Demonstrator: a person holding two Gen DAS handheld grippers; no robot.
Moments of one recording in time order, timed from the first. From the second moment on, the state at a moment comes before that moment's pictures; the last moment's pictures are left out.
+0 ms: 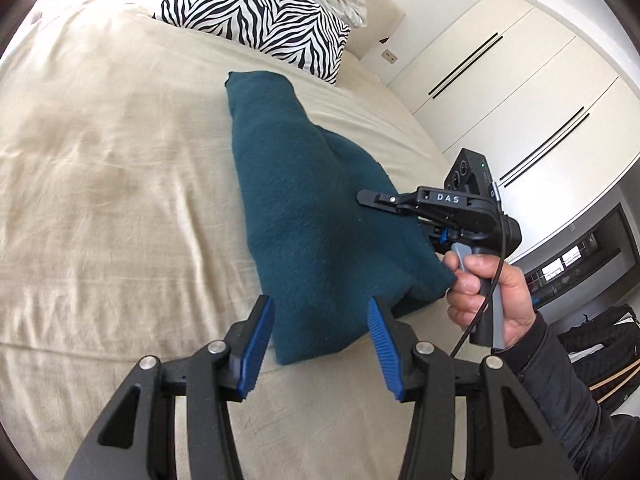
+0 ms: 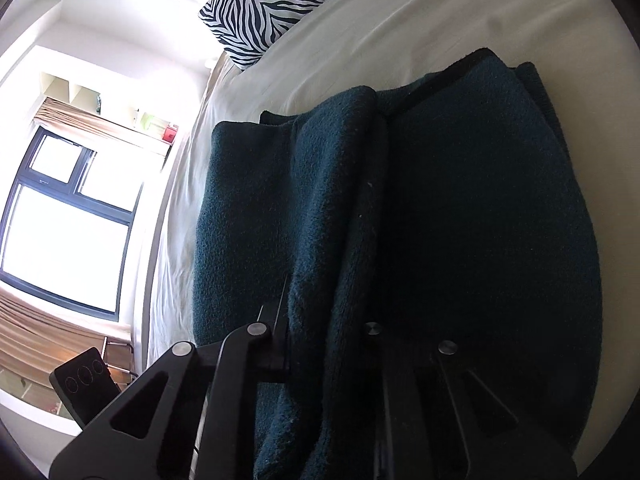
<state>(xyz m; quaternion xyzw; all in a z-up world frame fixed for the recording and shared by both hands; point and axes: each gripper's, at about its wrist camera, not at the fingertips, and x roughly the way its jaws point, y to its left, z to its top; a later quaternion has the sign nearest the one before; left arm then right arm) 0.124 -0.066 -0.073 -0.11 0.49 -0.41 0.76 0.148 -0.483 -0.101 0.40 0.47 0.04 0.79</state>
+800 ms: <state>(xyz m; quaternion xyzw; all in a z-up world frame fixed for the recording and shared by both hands) 0.137 -0.151 -0.065 -0.06 0.48 -0.45 0.75 0.074 -0.547 -0.111 0.42 0.45 -0.01 0.79</state>
